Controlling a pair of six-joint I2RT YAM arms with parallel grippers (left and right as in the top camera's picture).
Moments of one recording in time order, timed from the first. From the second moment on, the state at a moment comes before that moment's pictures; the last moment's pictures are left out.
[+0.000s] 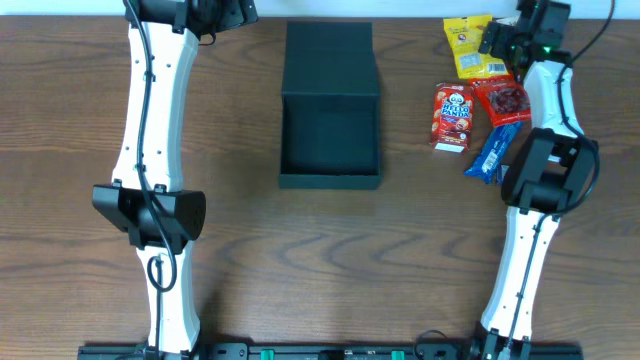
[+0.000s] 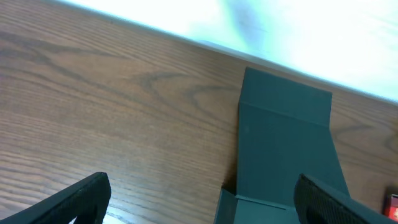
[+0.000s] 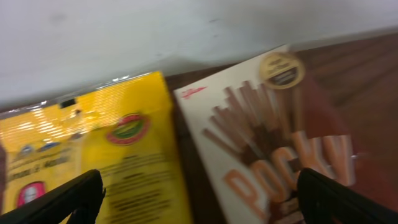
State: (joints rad) left arm -0.15 2.26 2.64 -1.28 -0.06 -0.38; right arm -0.22 2.77 2.46 -0.44 -0.12 0.06
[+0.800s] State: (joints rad) left arm -0.15 2.26 2.64 -1.28 -0.07 -0.37; right arm -0.09 2.70 2.48 -0.73 -0.16 0.05
